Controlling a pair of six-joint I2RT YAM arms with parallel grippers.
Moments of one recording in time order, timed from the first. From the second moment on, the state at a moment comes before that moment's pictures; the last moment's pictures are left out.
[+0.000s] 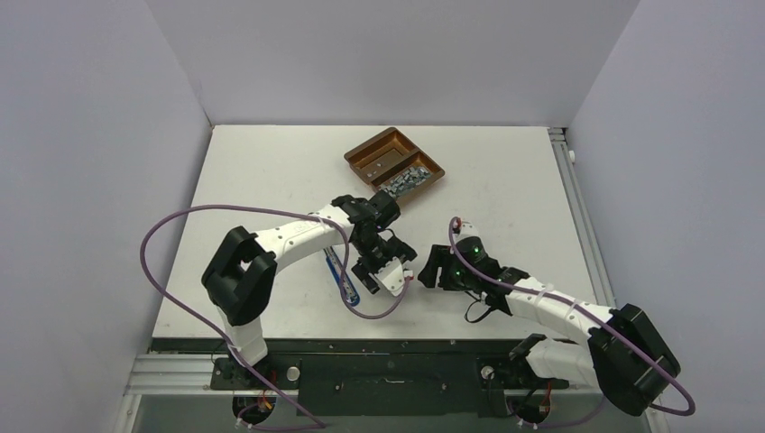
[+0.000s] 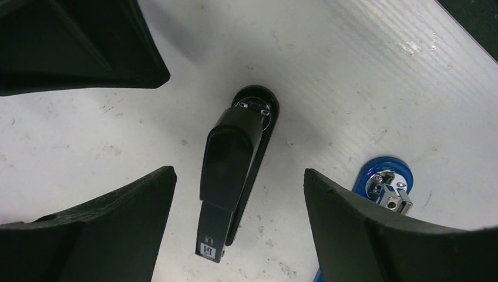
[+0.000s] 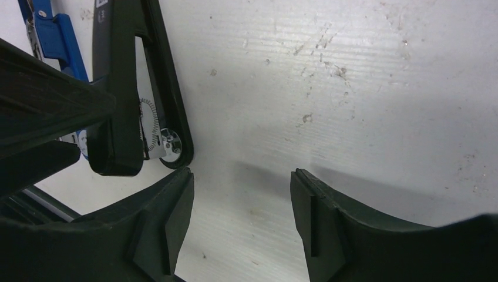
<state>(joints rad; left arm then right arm) -0.81 1.79 1.35 -0.93 0.53 1.62 0.64 1.15 0.45 -0.06 -0.03 0.64</state>
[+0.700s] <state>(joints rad) -0.87 1.84 1.29 -0.76 0.45 1.66 0.51 1.16 0.35 0.09 -0.30 0.67</state>
